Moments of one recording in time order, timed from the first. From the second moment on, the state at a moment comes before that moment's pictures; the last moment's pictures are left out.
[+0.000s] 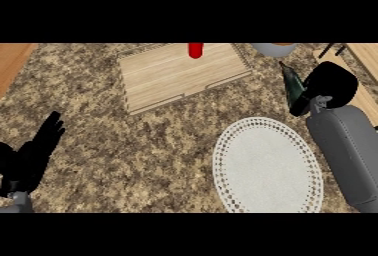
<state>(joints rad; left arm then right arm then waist) 0.00 0.34 0.12 -1.42 0.12 -0.04 0.09 -0.66 -0.36 0.13 -1.18 0.95 0.19 1.04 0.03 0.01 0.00</state>
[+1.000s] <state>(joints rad) 0.00 0.33 0.13 -1.41 0.11 -0.04 0.08 -1.15 -0.25 -0.14 -1.14 1.33 -0.04 1.19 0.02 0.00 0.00</state>
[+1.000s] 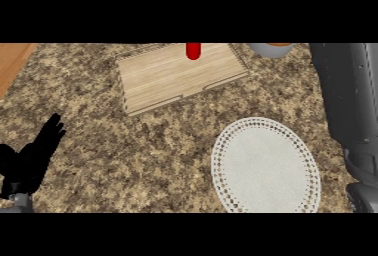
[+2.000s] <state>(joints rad) 0.02 0.33 0.14 -1.42 0.10 -0.06 0.08 -1.38 -0.40 -0.32 -0.89 1.60 0.10 1.13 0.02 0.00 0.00</state>
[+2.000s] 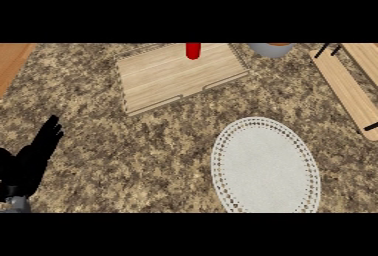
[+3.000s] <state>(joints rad) 0.01 0.32 0.16 -1.43 0.10 -0.07 0.11 -1.27 -0.59 -0.50 -0.71 1.60 -0.02 1.05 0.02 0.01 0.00</state>
